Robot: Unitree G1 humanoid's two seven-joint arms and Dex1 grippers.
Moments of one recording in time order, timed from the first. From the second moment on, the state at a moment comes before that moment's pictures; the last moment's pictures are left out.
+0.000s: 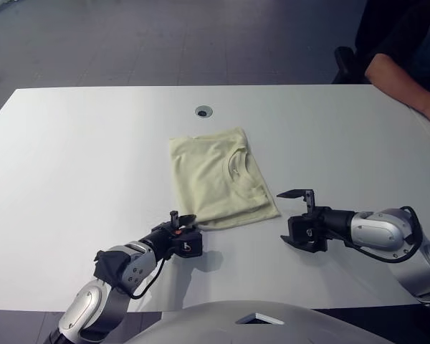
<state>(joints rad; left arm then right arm) 0.34 0.64 -0.39 -0.62 0.76 0.18 -0.68 0.12 -0.99 0.25 -0.58 -0.29 0.13 0.89</state>
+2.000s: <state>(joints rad) 0.26 0.90 -0.25 -0.69 0.08 0.27 -1.15 -0.02 -0.95 0.37 -0.44 -0.11 0.15 1.23</state>
